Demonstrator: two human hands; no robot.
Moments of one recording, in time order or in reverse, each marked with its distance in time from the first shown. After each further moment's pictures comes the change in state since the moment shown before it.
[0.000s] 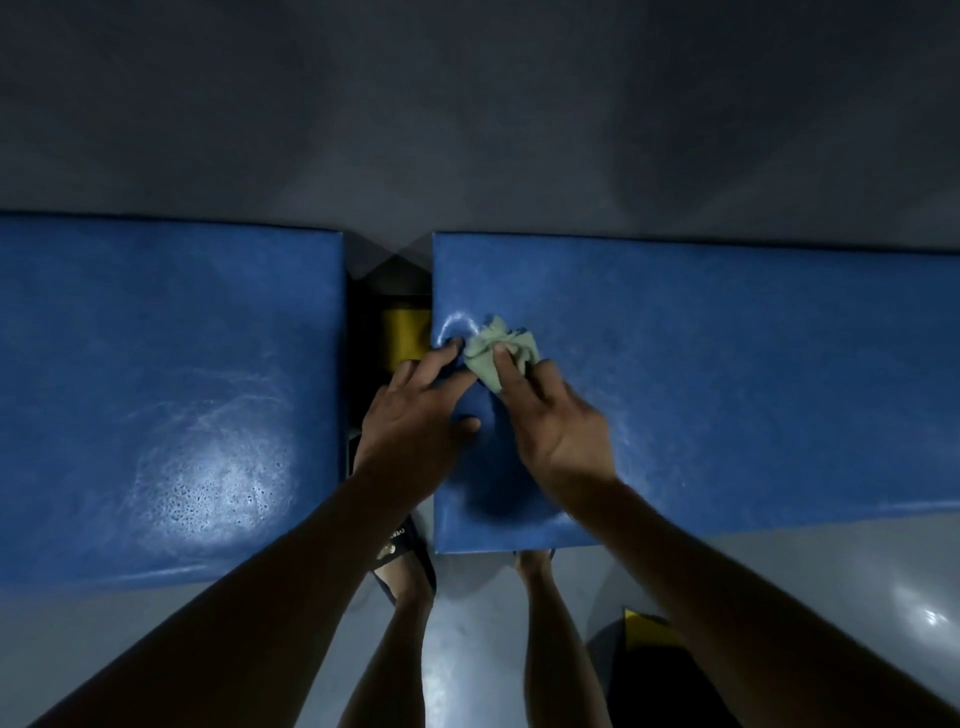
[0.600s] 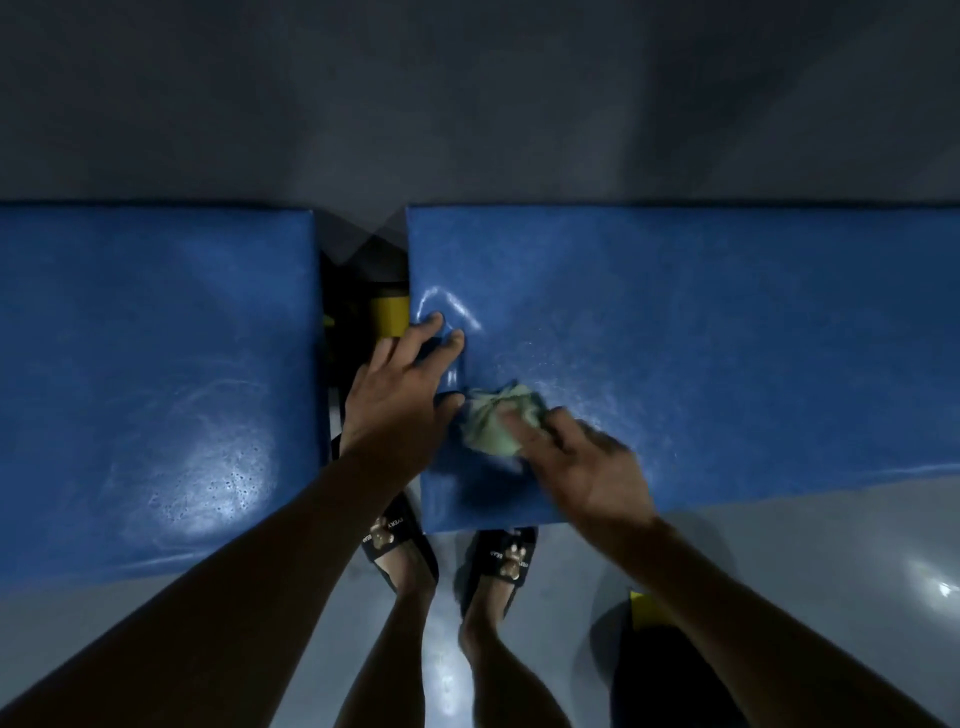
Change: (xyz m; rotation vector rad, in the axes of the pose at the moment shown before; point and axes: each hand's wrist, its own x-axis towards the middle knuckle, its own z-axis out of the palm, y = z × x) left_hand -0.002 0.004 0.008 0.068 0.059 0.010; right_hand -0.079 0.026 -0.011 0.012 -0.062 -0.117
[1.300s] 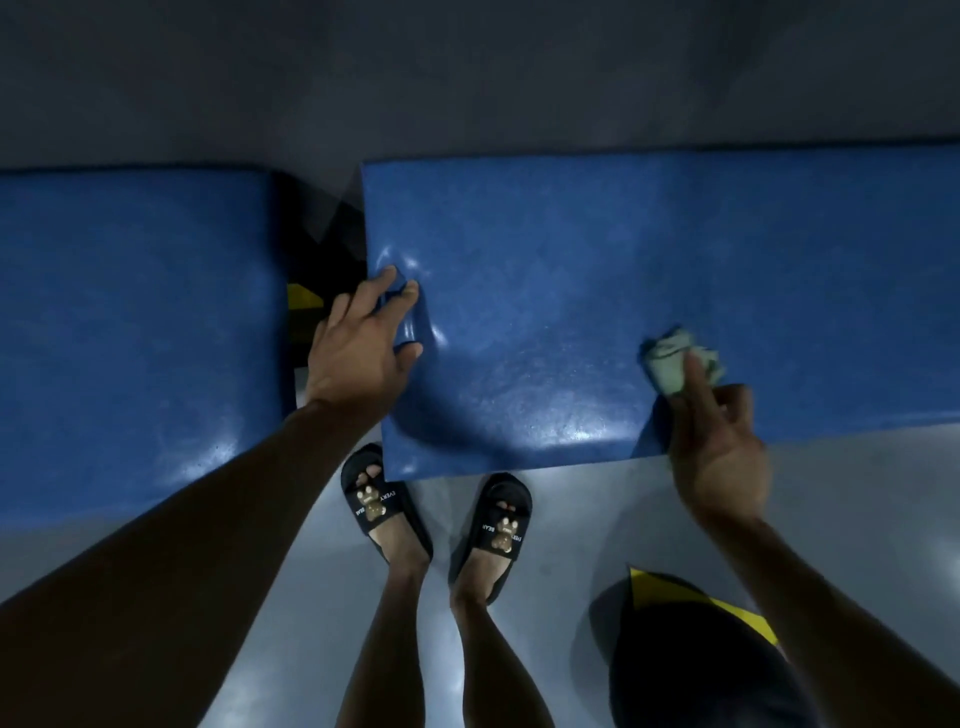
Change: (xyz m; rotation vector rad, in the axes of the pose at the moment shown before) left_hand -0.006 0.015 0.011 0.117 0.038 -0.056; right_hand -0.103 0.102 -0.021 0.072 0.078 0.781
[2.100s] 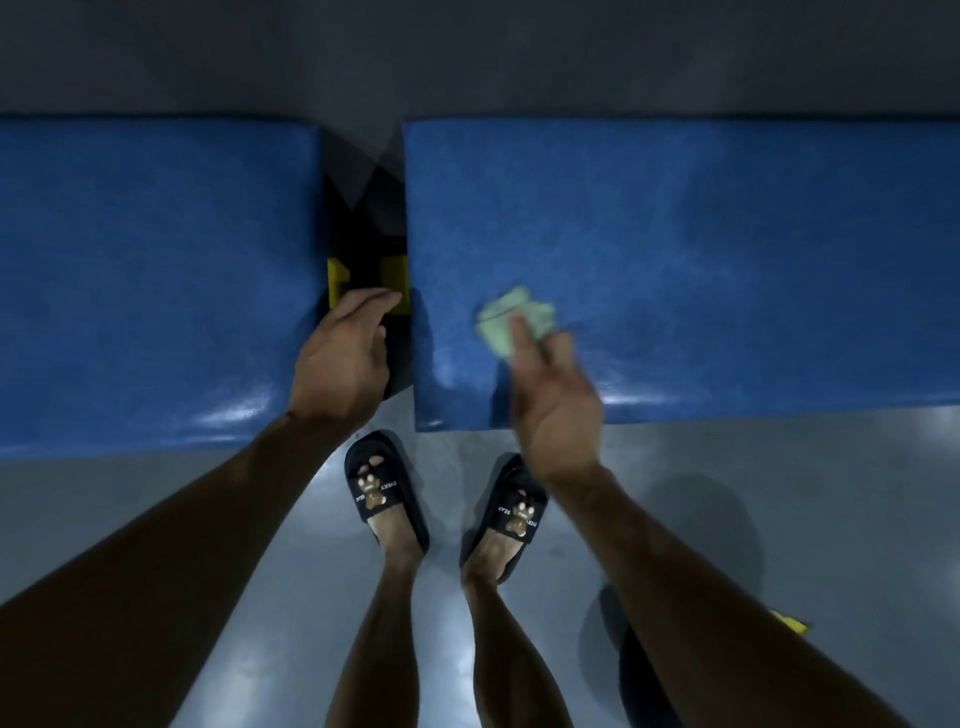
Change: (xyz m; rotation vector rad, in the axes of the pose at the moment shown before) left_hand -0.068 -0.034 -0.008 -0.175 0.087 -0.037; right_hand -0.052 -0.151 0.064 0.136 0.003 -0.374
